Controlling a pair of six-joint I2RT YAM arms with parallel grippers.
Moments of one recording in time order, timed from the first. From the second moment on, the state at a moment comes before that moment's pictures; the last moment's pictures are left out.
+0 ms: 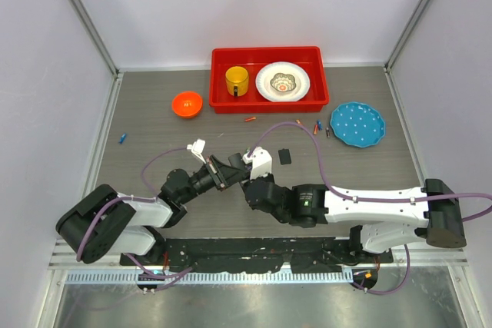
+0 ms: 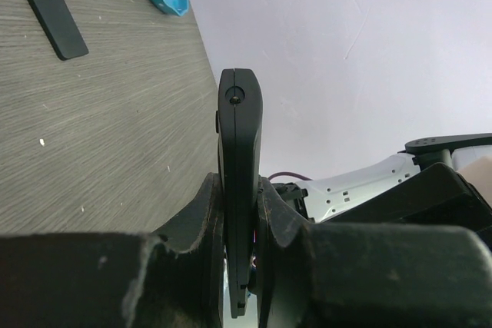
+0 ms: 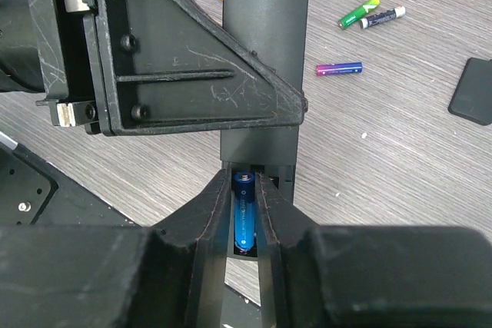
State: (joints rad) left arm -0.69 1.33 0.15 1.23 0.31 -1.25; right arm 1.38 1.28 0.93 -0.35 0.63 0.62
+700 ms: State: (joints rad) left arm -0.69 1.33 0.15 1.28 0.31 -1.26; right arm 1.38 1.28 0.96 -0.39 0.63 0.65
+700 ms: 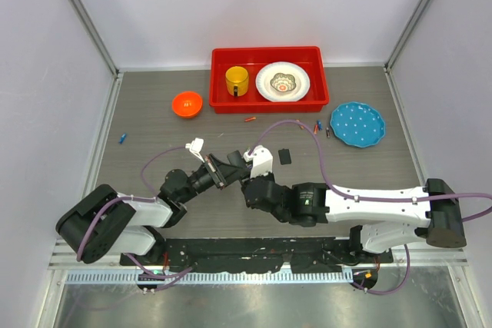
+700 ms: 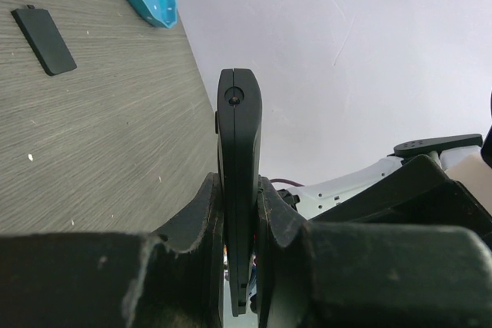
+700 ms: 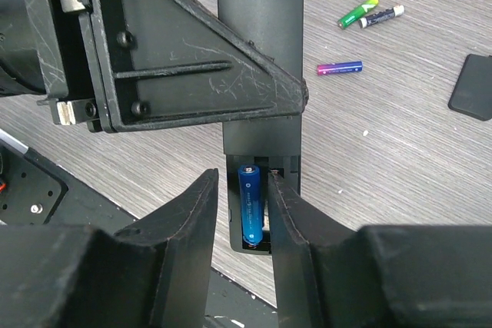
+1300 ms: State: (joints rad) left arm -0.69 1.33 0.15 1.29 0.31 -1.26; right arm 1.38 1.27 1.05 -0.45 0.64 0.65
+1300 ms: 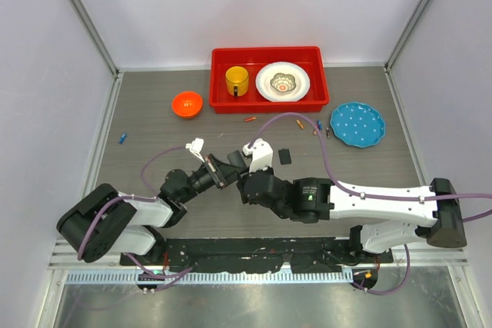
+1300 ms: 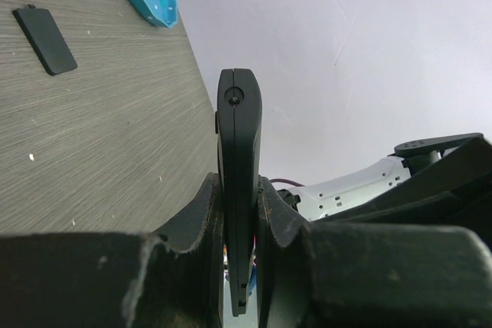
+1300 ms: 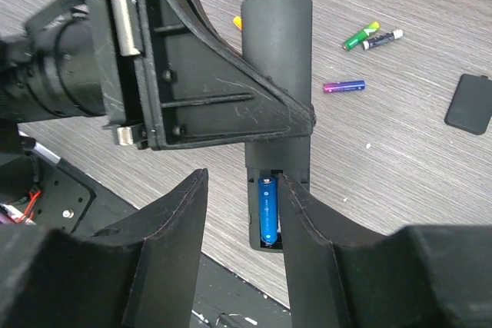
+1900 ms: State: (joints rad) left arm -0.69 1.35 0.19 1.29 0.26 -1.29; right arm 1.08 0.89 0.81 -0.38 0.41 0.90
